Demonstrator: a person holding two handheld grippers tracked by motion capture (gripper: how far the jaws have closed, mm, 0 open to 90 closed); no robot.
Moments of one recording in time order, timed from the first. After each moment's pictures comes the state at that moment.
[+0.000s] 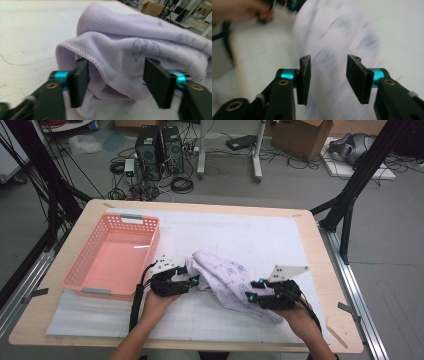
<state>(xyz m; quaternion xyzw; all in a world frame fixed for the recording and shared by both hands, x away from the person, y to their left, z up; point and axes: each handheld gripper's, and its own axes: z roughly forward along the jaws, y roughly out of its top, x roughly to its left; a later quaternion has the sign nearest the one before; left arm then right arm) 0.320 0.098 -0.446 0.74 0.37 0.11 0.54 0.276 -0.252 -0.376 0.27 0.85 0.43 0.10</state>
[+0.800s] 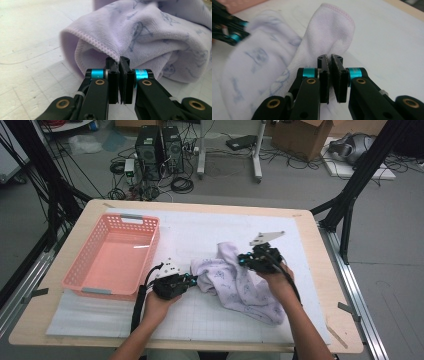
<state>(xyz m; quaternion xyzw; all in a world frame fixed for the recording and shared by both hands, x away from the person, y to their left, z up) 0.311 0.092 -0.443 0.77 0.33 0.12 0.53 0.360 -0.224 -0.364 0.32 0.85 0.38 0.14</state>
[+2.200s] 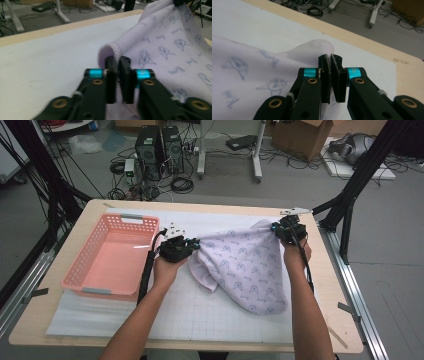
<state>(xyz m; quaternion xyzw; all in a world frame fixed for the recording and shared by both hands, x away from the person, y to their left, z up) 0.396 0.077 -0.401 0.74 0.39 0.16 0.52 0.444 -0.295 -0.360 0.47 0.75 0.34 0.30</state>
